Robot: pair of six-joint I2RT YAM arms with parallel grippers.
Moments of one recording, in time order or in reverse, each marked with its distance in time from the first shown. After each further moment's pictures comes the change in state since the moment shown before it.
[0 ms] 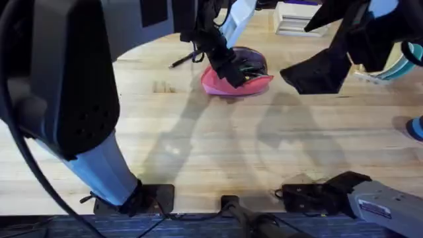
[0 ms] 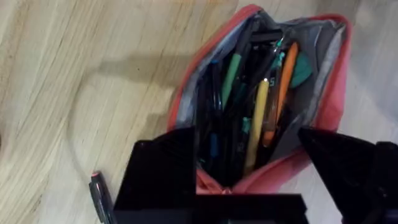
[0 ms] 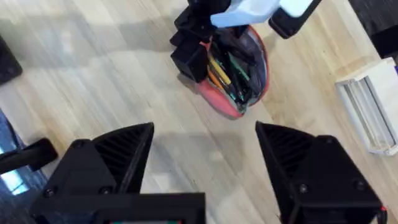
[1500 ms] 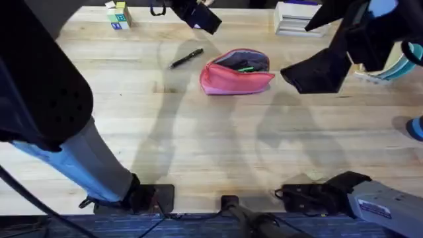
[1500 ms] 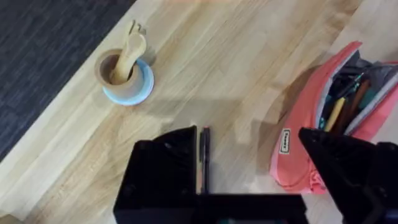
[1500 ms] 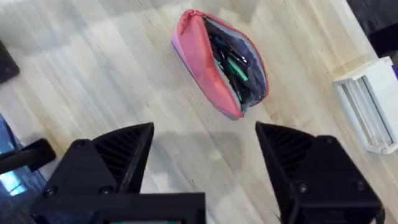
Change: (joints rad) left arm 0.264 -0.024 0.274 -0.111 0.039 -0.073; right arm 0.000 0.000 0.000 0.003 0.008 0.000
